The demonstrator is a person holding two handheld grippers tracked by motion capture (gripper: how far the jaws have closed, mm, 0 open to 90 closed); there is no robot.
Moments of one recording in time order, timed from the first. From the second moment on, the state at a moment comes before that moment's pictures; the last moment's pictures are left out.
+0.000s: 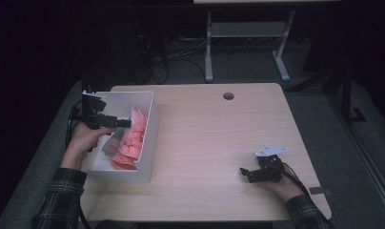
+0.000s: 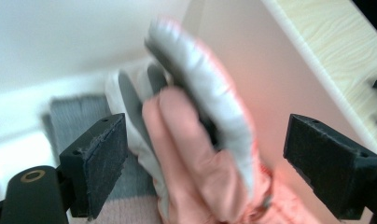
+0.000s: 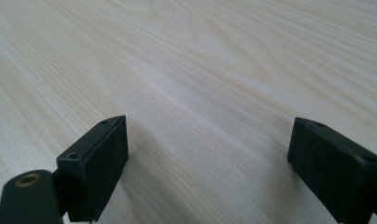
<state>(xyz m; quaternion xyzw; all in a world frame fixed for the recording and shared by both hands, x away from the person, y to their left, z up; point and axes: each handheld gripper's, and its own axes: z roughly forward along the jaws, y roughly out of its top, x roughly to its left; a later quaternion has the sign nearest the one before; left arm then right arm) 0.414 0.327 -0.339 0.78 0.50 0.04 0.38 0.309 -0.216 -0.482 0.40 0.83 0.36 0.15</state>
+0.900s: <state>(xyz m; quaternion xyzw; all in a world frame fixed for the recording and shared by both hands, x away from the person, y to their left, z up) 0.364 0.153 -0.308 0.85 0.31 0.06 0.42 0.309 -0.216 -0.482 0.40 0.83 0.36 0.15</state>
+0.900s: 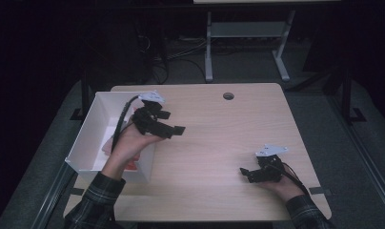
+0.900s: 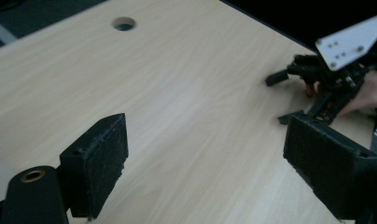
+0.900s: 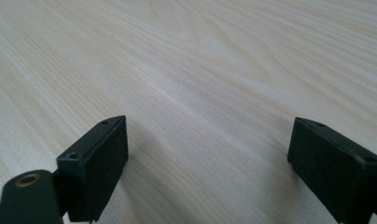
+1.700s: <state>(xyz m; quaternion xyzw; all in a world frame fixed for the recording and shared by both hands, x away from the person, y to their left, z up) 0.340 0.085 -0.433 0.89 0.25 0.06 0.36 0.308 -0.216 -0.482 0.40 0.83 0.36 0.15</state>
